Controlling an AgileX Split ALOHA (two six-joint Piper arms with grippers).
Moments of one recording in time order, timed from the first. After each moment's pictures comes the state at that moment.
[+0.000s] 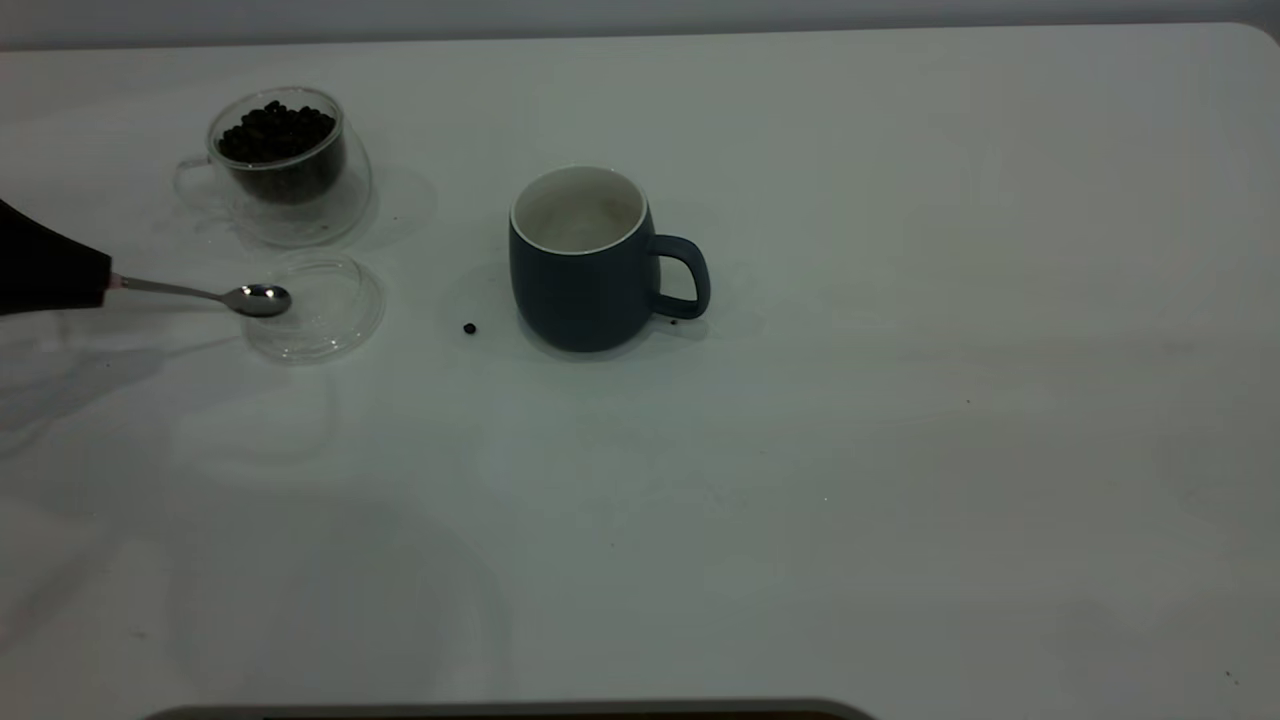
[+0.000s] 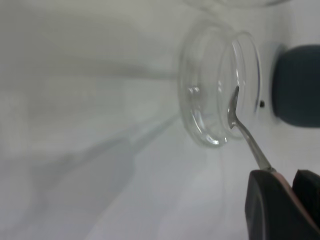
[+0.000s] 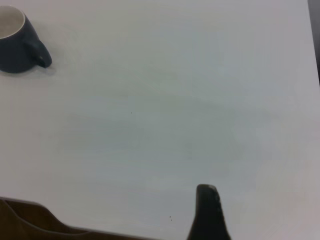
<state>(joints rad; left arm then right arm) 0.53 2.43 -1.19 -1.20 0.94 1.33 0.01 0.03 -0.49 0.09 1.15 -0.15</state>
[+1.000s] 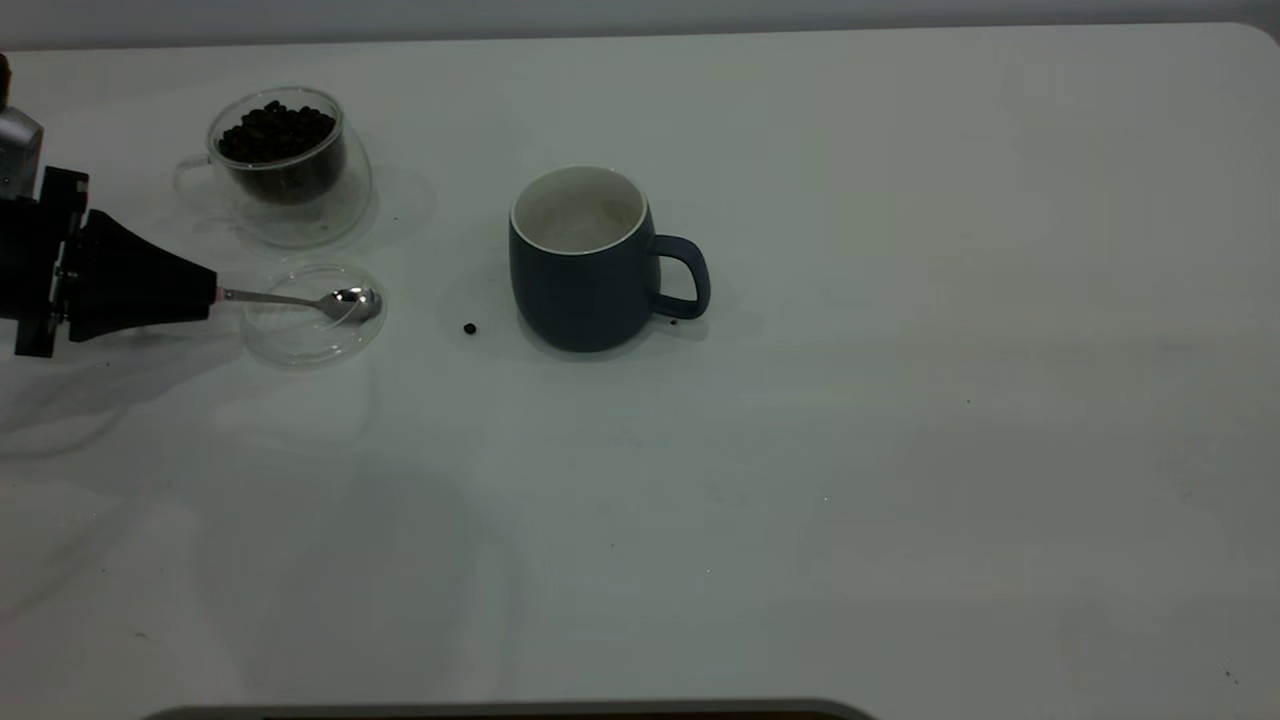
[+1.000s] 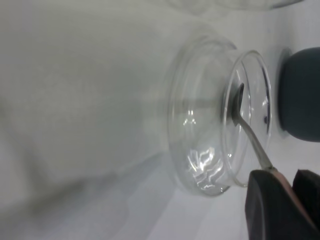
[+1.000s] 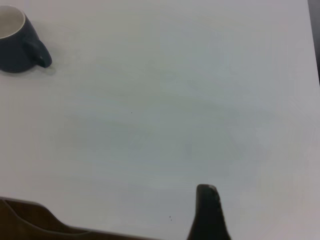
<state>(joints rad) 0.41 2.51 -1.19 -1.33 0.91 1.44 0.01 0.03 -0.49 0.09 1.15 -0.15</state>
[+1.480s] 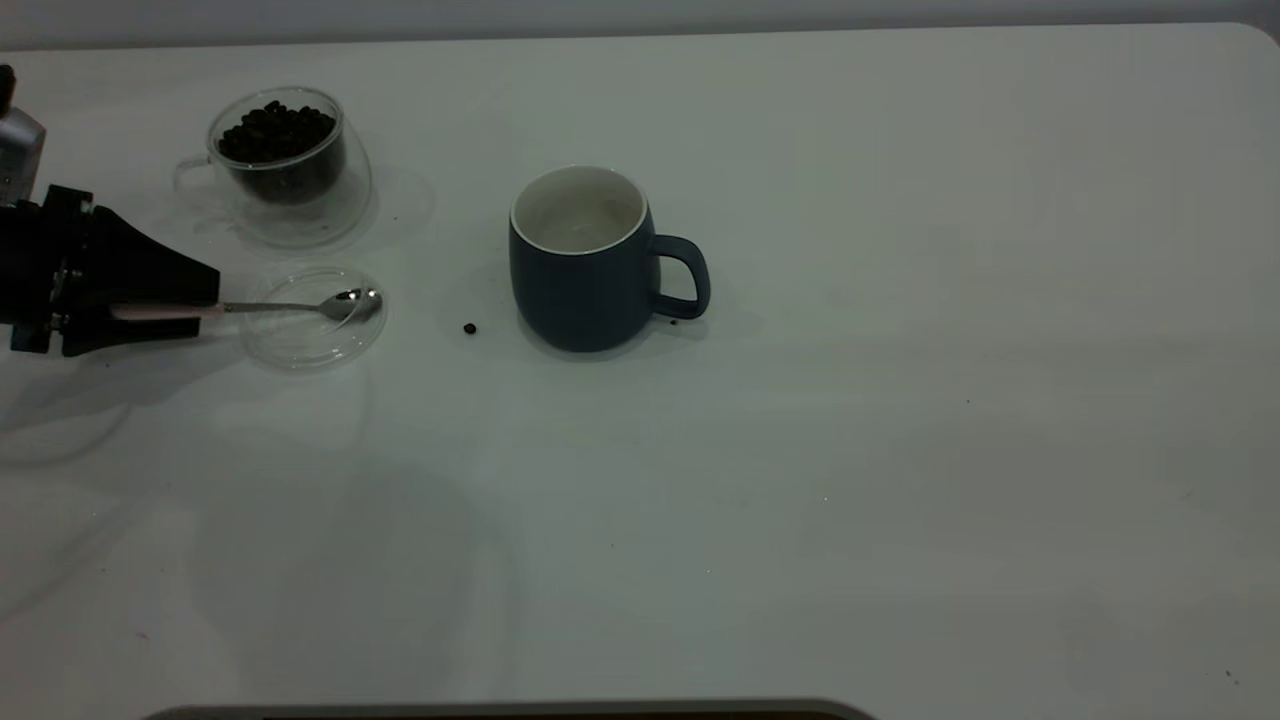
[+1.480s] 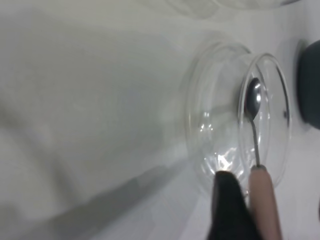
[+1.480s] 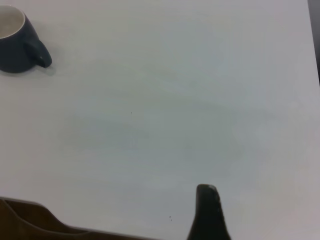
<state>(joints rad) 0.41 2.51 -1.19 -1.33 0.87 1.54 0.01 0.03 -0.49 0.09 1.15 -0.15</state>
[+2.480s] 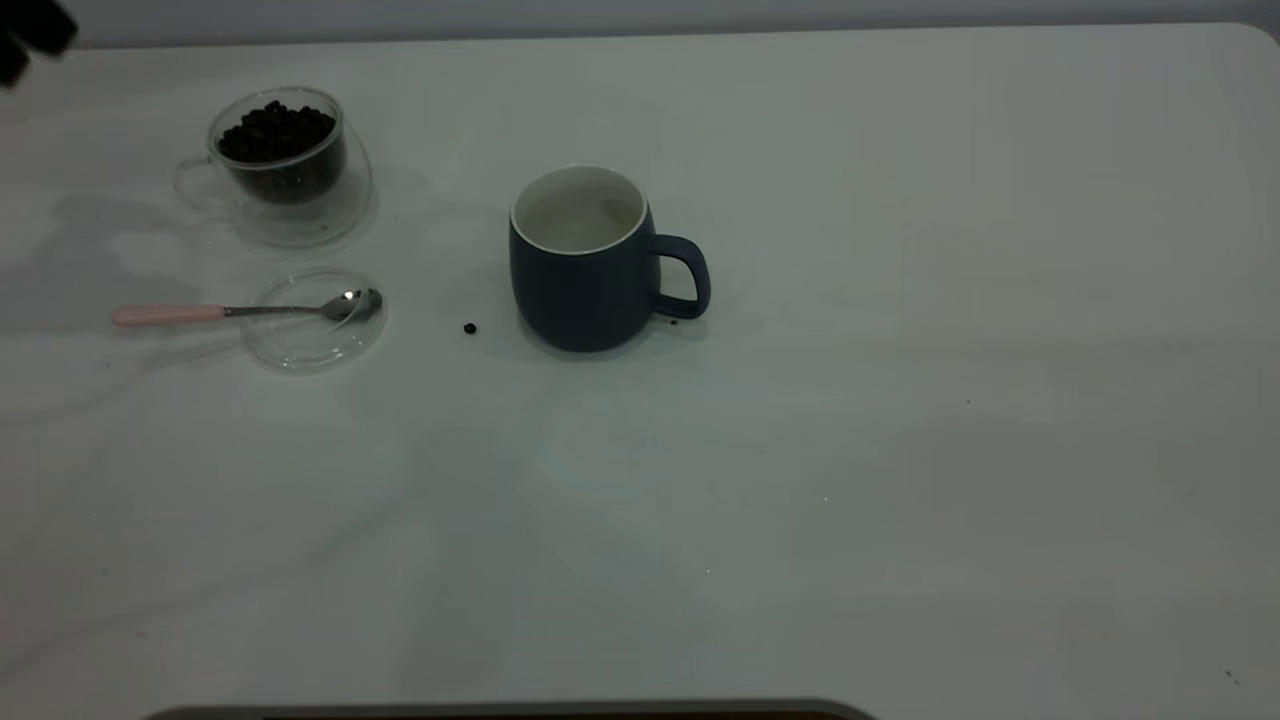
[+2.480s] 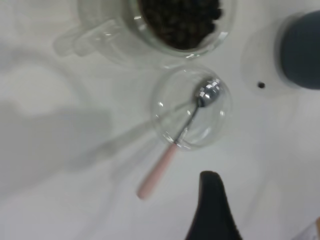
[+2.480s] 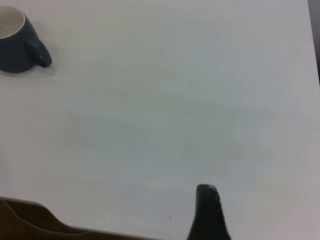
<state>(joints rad) 0.26 2.09 -1.54 -0.59 1.04 0.77 0.01 0.03 -0.49 0.09 1.15 -0.15</state>
